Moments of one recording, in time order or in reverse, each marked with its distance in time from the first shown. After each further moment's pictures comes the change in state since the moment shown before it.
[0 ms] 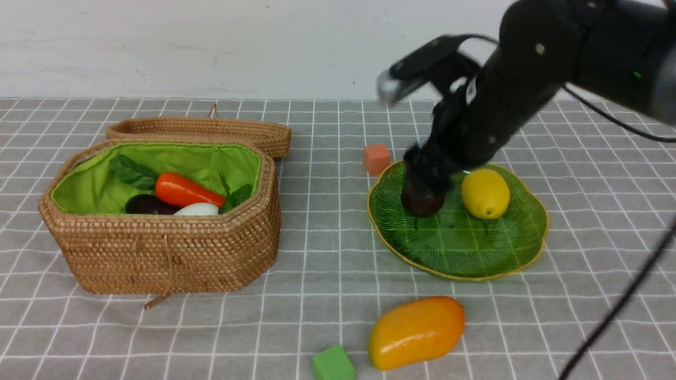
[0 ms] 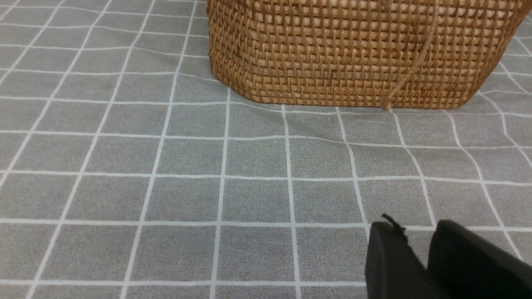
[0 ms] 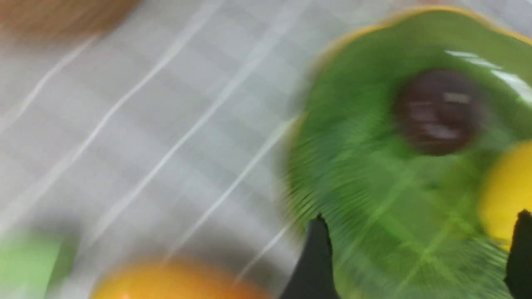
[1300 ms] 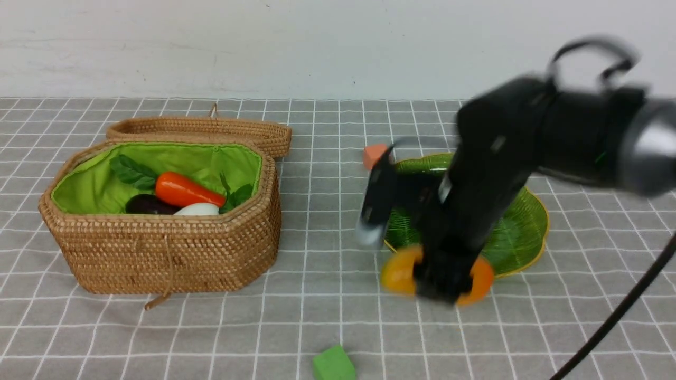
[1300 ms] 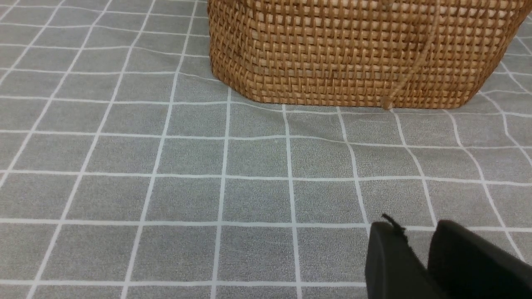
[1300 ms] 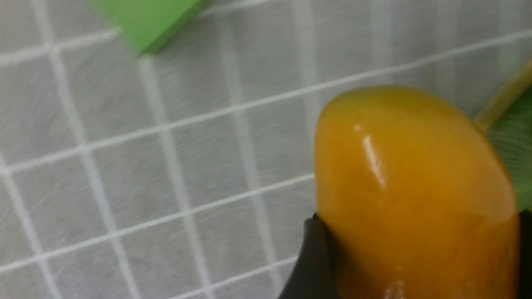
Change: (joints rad) right arm 0.023 0.003 0.097 0.015 0.054 -0.337; left arm 0.000 0.000 0.000 0.000 0.000 0.000
